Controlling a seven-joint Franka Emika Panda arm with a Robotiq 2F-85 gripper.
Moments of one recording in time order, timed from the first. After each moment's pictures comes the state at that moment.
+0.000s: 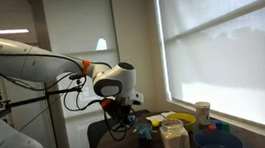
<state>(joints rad) 0.18 -0.51 -0.20 -2.51 0.39 1.99 -0.37</state>
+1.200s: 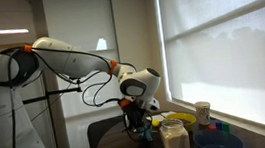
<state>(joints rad) 0.10 -0.15 -0.17 -2.23 0.47 1.79 -0.48</state>
